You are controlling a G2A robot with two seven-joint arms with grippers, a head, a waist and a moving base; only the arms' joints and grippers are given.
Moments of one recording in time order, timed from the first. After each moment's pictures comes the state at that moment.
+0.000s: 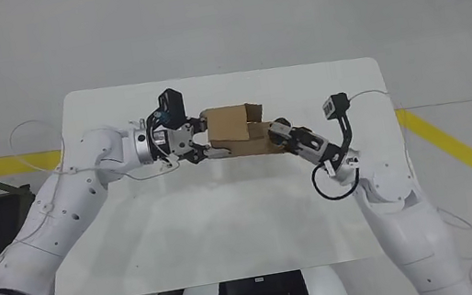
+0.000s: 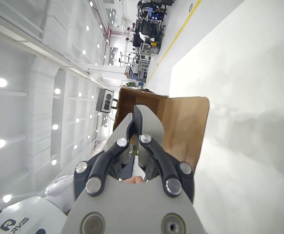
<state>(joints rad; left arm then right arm) 0.76 -0.83 -0.76 -1.37 0.87 -1.01 0.11 -1.34 -1.34 1.30 -1.60 0.22 -0.22 0.71</state>
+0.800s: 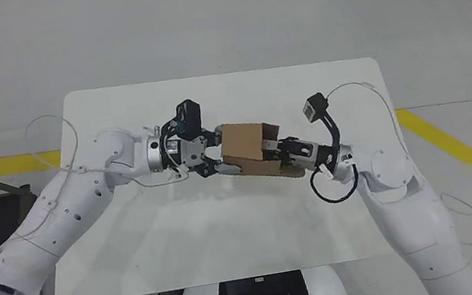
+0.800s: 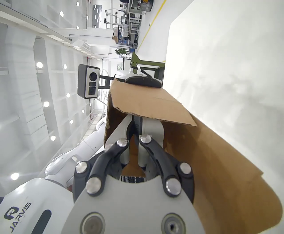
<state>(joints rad) 0.66 -0.79 -0.55 -1.42 0.77 -1.01 0.11 -1.26 -1.31 1.27 -1.61 0.24 -0.09 0.95</state>
